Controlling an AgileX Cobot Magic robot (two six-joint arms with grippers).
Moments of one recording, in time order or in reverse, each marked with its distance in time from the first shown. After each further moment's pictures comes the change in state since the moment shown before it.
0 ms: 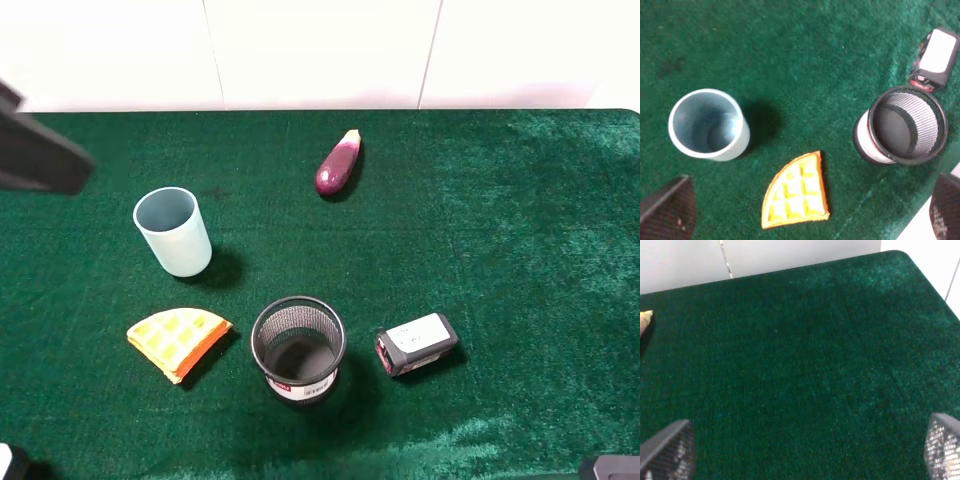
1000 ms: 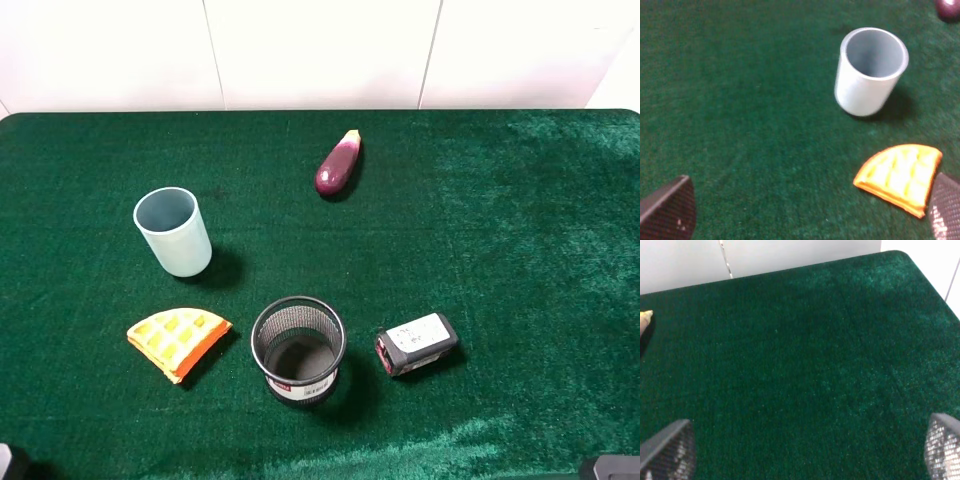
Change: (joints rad) left arm 0.497 -0.693 0.368 0.100 0.081 -0.130; right arm 0.000 0.000 0.000 -0.001 0.000 0.000
